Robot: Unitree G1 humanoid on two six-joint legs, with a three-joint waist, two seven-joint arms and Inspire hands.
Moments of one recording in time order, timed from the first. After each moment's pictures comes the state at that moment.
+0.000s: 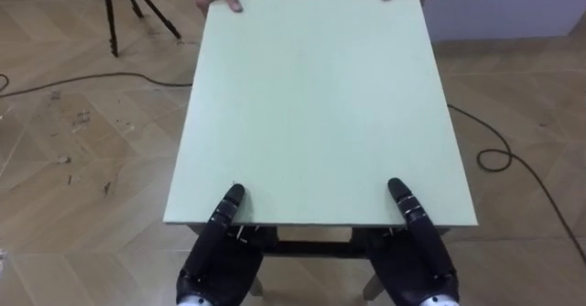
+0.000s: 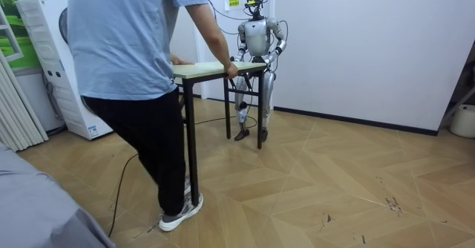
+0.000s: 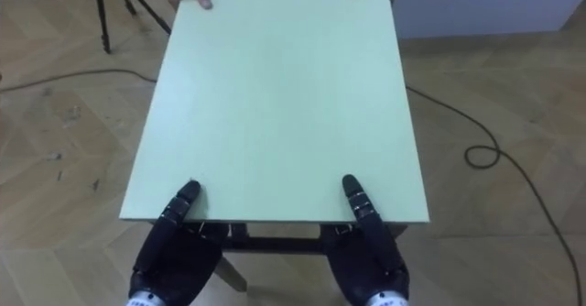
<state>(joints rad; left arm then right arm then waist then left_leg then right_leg) 0.39 0.30 -0.44 -0.03 -1.54 -0.11 -0.06 0.45 -0.31 0.37 -0.09 1.53 -0.13 0.06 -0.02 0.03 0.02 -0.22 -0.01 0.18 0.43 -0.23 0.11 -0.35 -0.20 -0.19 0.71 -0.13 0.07</state>
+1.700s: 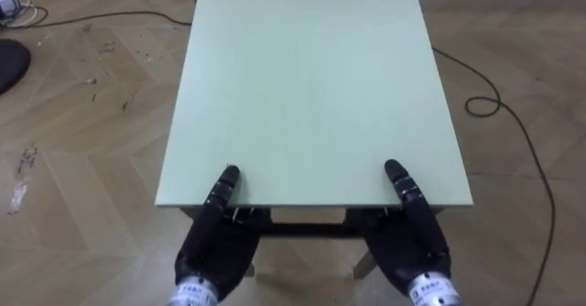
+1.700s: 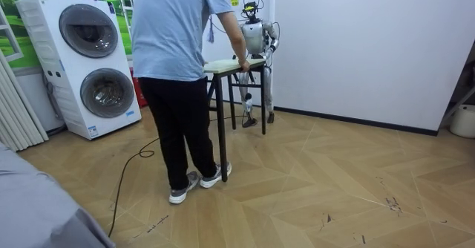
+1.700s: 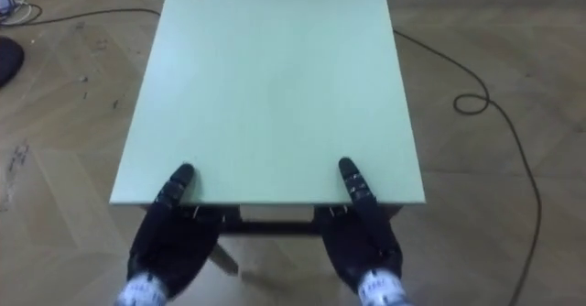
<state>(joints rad) 0.33 0.26 -0.41 -0.08 -1.51 -0.16 0.00 0.30 -0.33 0.44 -0.08 1.57 -0.23 0.04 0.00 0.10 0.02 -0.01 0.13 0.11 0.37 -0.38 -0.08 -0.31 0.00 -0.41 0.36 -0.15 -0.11</state>
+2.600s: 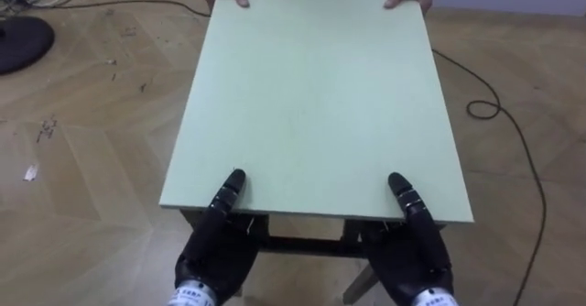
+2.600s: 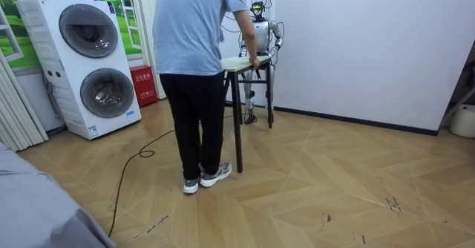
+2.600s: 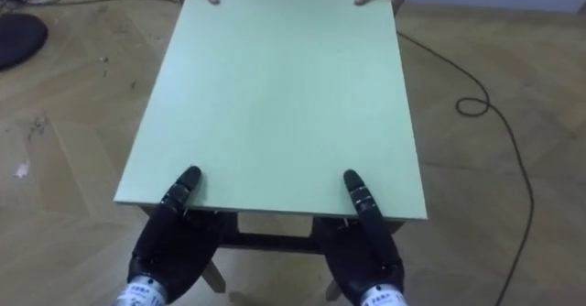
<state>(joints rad) 0.34 0.31 -0.40 -0.05 -1.49 -0.10 -0.01 0.35 -0.36 0.45 -0.07 1.65 -0.19 0.04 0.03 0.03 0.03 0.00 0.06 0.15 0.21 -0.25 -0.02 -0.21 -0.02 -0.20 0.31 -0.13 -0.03</state>
